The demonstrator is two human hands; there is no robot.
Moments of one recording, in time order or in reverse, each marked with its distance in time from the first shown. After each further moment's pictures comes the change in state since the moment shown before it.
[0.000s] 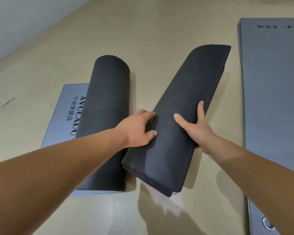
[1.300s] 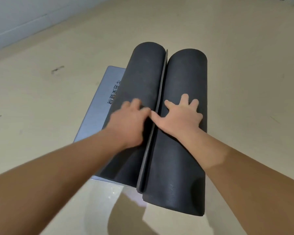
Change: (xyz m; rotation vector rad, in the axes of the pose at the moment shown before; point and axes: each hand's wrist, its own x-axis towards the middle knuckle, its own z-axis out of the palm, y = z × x) left_hand -0.083 -0.164 -0.050 0.264 0.164 -0.281; right_hand -0.008 -0.100 0.245 -1.223 0.088 -0.467
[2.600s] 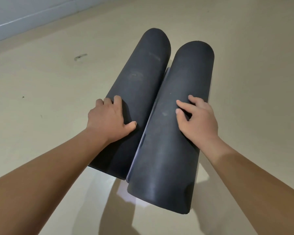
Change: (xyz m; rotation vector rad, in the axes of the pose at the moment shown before) left_hand -0.021 -0.108 0.030 0.097 0.155 -0.417; right_hand 0.009 -0.017 0.037 0.478 0.240 -0.261
